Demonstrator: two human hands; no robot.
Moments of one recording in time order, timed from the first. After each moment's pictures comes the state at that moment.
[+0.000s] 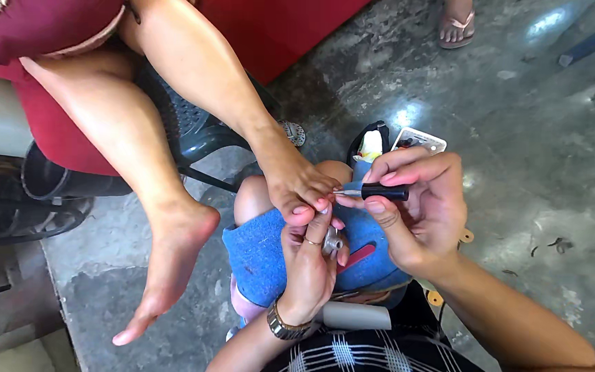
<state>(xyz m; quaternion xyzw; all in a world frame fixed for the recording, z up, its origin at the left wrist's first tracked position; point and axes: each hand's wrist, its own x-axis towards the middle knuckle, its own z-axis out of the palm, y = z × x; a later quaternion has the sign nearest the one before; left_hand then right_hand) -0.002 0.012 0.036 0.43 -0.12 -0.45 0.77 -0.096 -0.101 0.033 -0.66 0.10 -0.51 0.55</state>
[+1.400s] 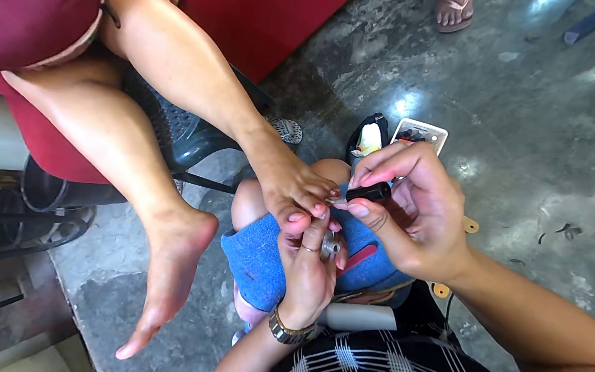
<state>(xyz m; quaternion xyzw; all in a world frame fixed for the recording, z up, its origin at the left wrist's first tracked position) -0.001 0.011 0.030 0.42 -0.12 -0.45 0.78 -0.098 -0.109 0.042 -0.71 0.13 -0.46 0.52</state>
